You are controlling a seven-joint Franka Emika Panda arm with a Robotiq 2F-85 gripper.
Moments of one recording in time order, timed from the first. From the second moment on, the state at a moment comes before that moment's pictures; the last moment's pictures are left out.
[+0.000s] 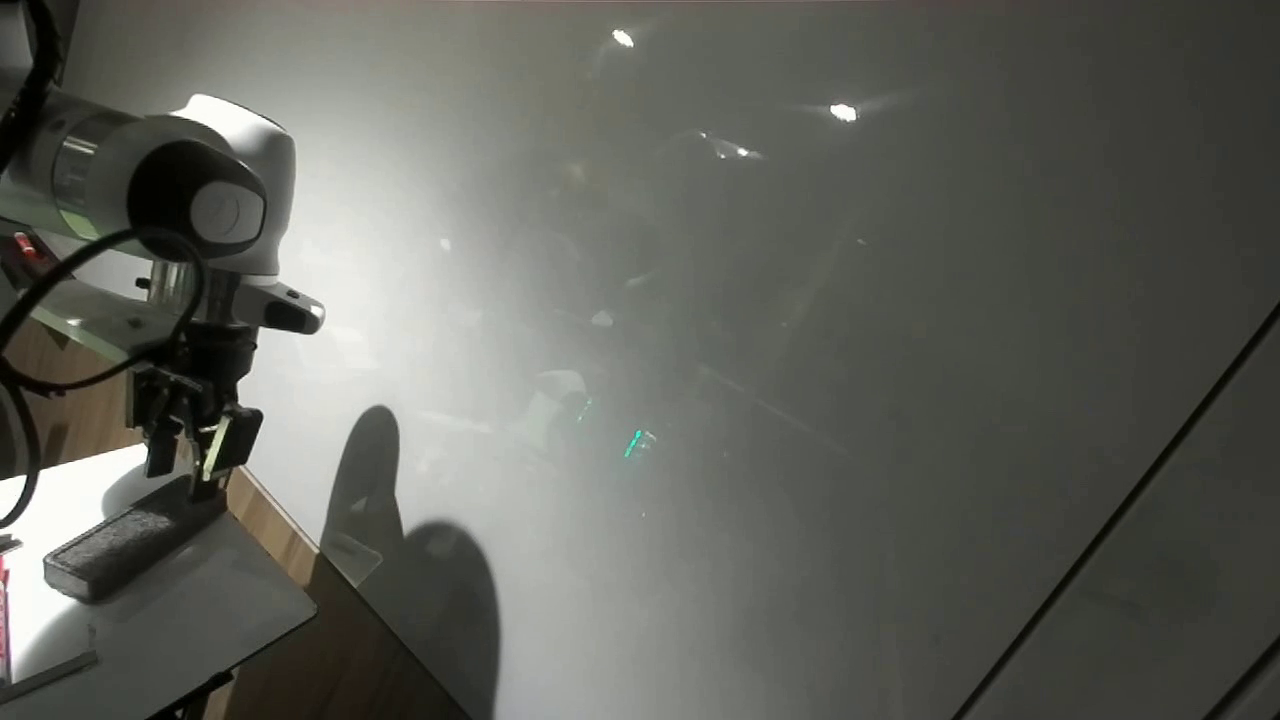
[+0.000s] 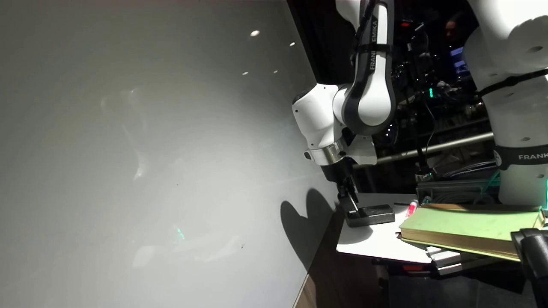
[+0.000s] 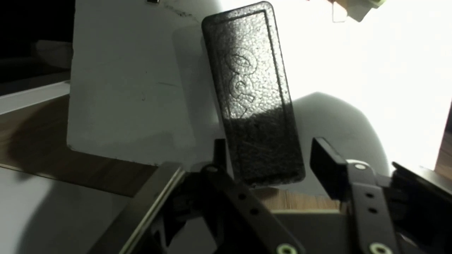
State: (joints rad) arm 0.05 -0.04 0.09 -2.74 -0.39 2.67 0.36
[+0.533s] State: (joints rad) arm 0.05 0.02 0.09 -2.74 -0.45 2.71 0.36
